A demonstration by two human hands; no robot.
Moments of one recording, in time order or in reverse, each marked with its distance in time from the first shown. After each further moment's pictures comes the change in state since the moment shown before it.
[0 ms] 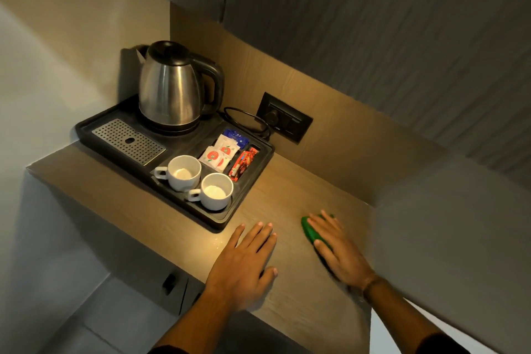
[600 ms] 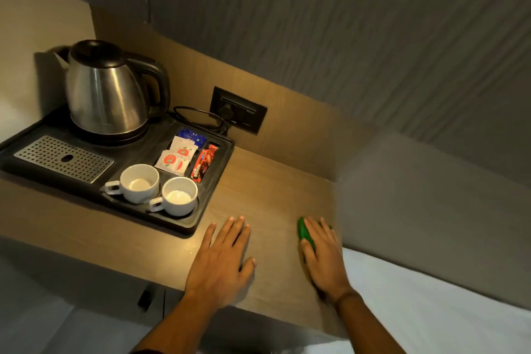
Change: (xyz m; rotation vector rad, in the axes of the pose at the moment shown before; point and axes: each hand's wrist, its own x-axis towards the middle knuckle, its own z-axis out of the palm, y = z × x) left_hand 0.005 0.002 -0.006 0.038 -0.018 0.020; right_hand -0.063 -0.065 0.009 -0.037 0.227 0.556
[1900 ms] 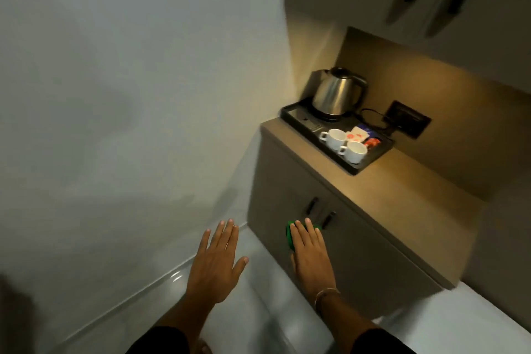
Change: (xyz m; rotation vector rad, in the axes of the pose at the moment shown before) left_hand -0.508 0.024 -0.078 0.144 0.087 -0.748; right_hand -0.317 -0.250 0.086 -0.107 -0.118 -0.783
